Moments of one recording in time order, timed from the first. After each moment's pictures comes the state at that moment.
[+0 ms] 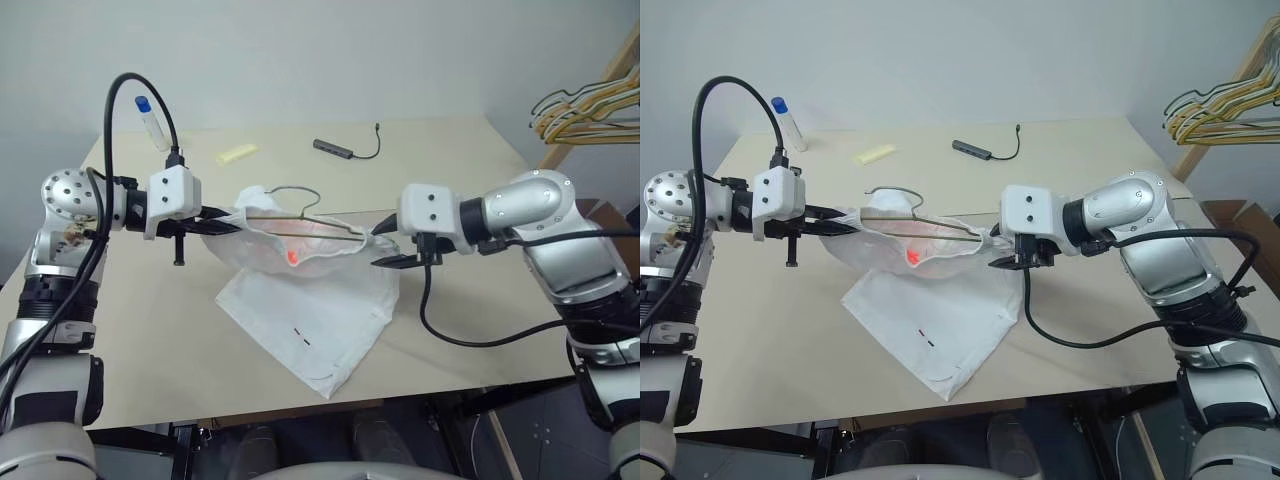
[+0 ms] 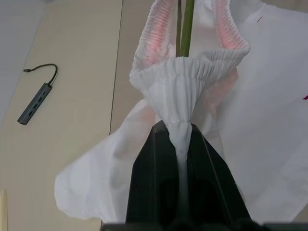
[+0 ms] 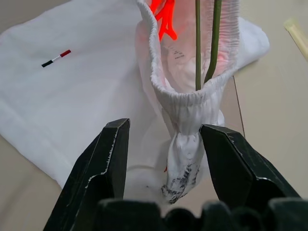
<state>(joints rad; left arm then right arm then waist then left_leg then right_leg) -0.73 0.81 -0.06 0.41 -0.16 -0.13 -1.46 -0.76 -0.81 0.32 -0.18 0.12 0.46 1.24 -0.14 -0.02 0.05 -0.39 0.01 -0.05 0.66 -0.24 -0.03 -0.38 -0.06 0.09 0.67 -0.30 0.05</state>
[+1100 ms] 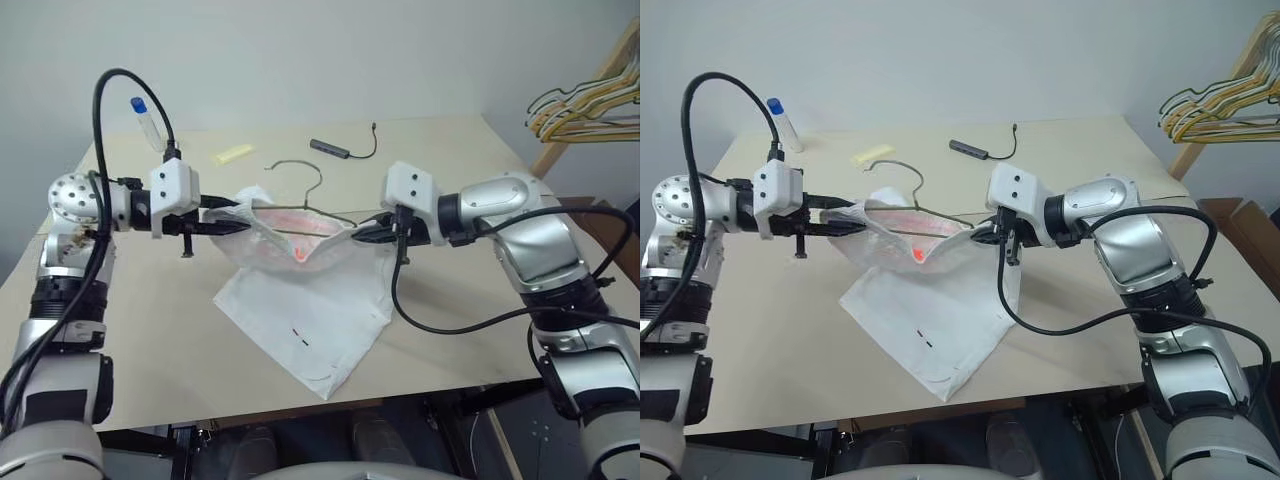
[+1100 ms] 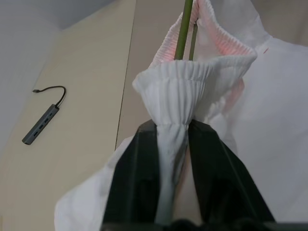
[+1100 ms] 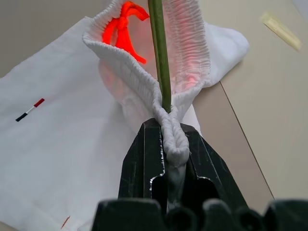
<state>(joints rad) -0.74 0.75 -0.03 0.46 -0.24 -0.16 -1.42 -0.80 -0.66 0.30 -0.07 0.16 0.58 1.13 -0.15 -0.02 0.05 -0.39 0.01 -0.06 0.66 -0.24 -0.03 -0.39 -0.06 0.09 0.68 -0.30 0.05</state>
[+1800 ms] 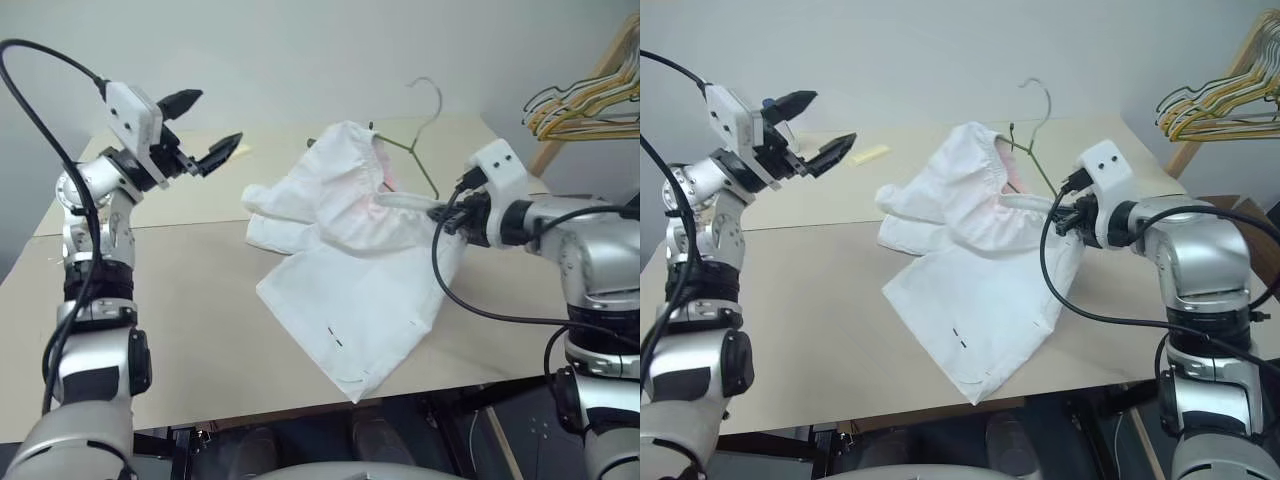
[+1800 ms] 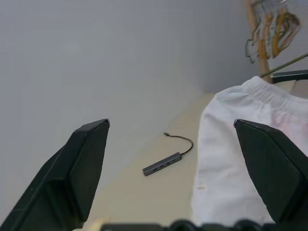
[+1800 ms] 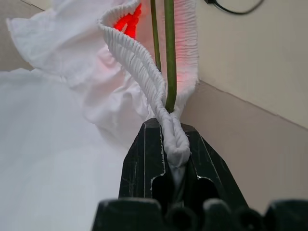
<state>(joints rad) -0.79 0.56 0.17 0.50 -0.32 -0.15 -0.99 -0.66 -0.67 -0.10 -0.29 0.24 1.38 0.64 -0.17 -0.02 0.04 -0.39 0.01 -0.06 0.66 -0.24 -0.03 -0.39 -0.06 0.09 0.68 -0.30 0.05</state>
